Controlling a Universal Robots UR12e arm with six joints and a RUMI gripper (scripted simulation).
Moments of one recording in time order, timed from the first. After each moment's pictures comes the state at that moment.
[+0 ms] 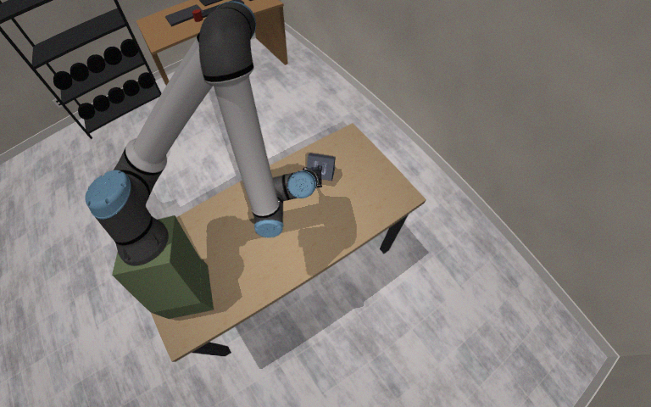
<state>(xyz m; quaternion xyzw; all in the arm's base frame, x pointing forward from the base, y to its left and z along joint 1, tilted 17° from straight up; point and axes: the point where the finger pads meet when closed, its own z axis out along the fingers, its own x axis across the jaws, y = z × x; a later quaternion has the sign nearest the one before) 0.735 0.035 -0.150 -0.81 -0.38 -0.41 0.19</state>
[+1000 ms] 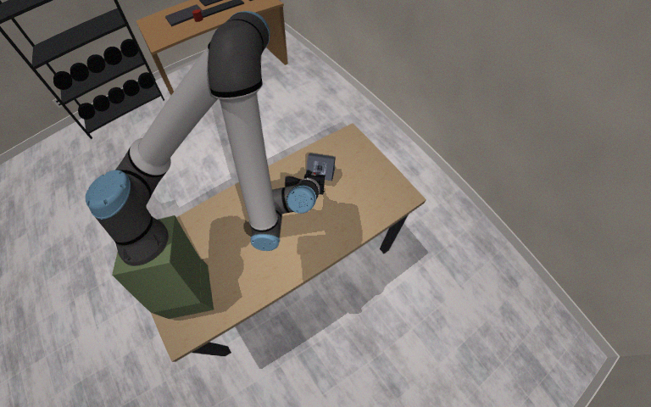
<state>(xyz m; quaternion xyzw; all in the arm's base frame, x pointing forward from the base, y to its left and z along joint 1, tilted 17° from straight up) 0.735 0.008 -0.136 -0.80 -0.31 -0.46 0.22</state>
